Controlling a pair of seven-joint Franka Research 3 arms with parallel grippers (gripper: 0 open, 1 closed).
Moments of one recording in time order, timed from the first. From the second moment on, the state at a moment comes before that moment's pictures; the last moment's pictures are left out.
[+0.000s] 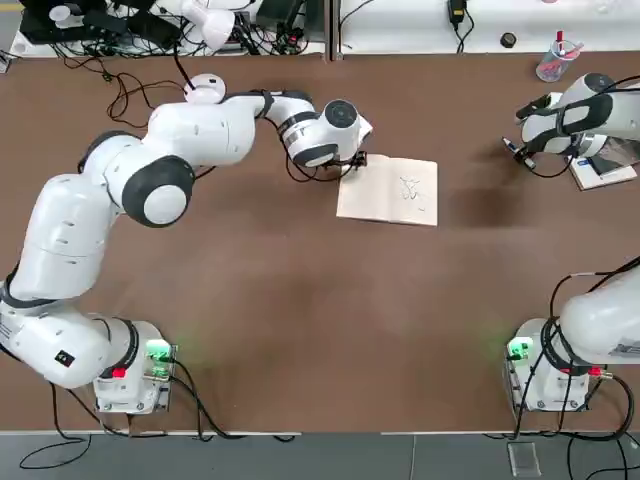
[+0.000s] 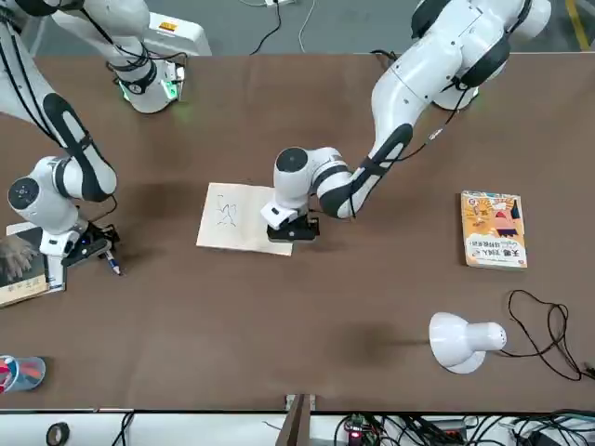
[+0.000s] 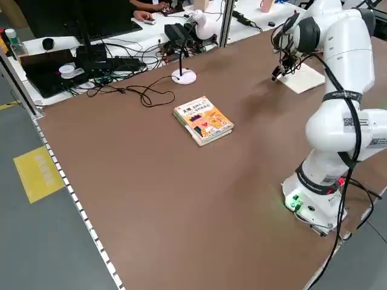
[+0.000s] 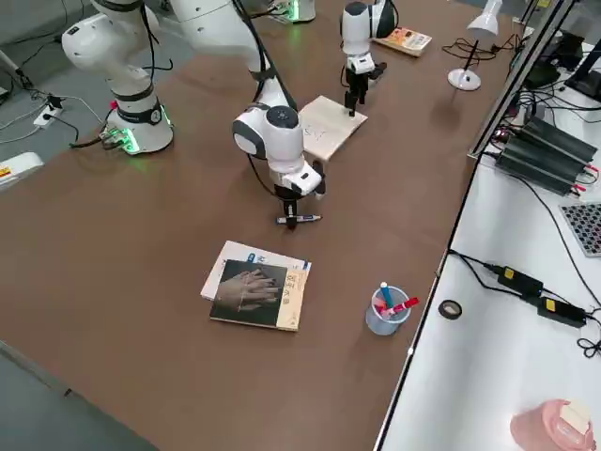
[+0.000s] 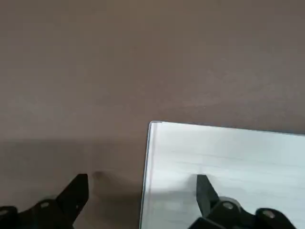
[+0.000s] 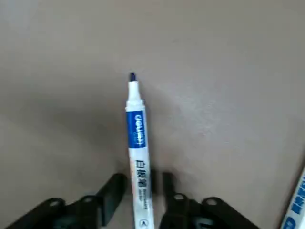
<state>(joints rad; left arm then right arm) -0.58 0.94 -0.34 -1.42 0.61 2.43 -1.17 -0.10 0.47 -0.02 -2.22 0.06 2.80 -0.72</state>
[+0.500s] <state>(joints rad) -0.58 0.94 -0.34 -1.42 0.61 2.43 -1.17 -0.10 0.46 -0.02 -2.22 0.23 2.79 -0.72</state>
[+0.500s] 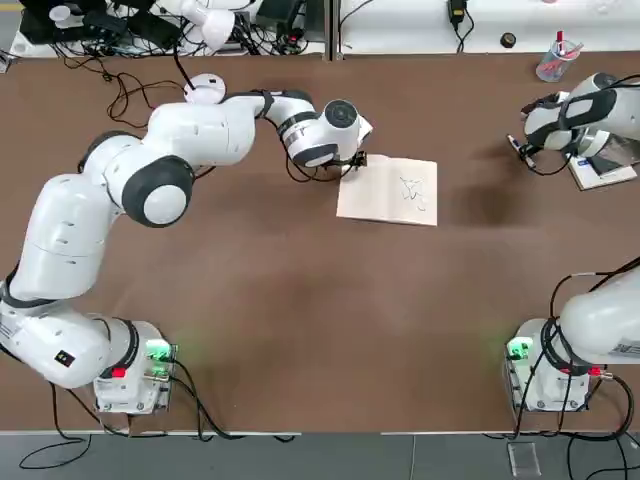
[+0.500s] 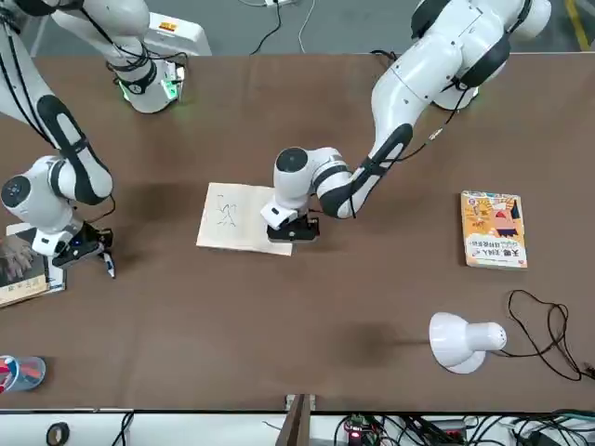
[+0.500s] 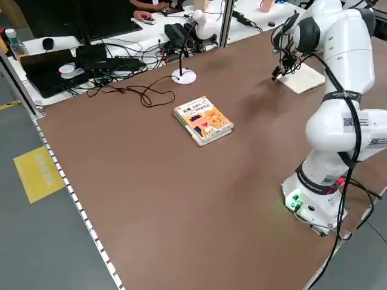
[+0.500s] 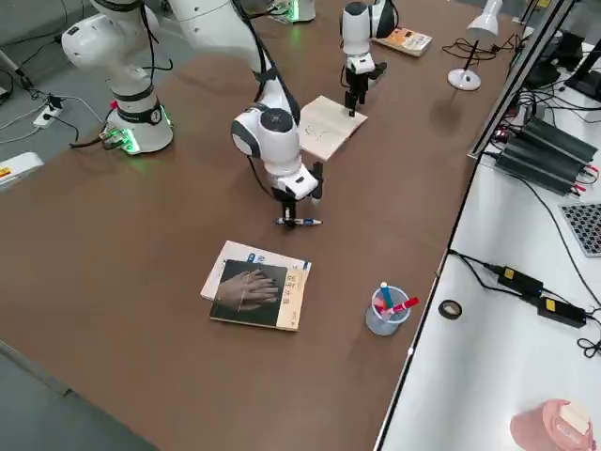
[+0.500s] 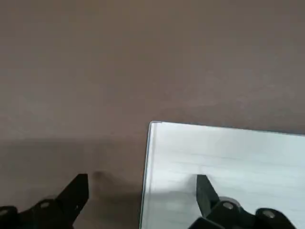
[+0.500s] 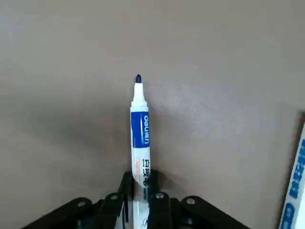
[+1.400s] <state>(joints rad) -0.58 0.94 -0.34 -1.42 0.61 2.43 -1.17 0.01 0.46 0.00 -2.14 0.45 2.51 -0.31</state>
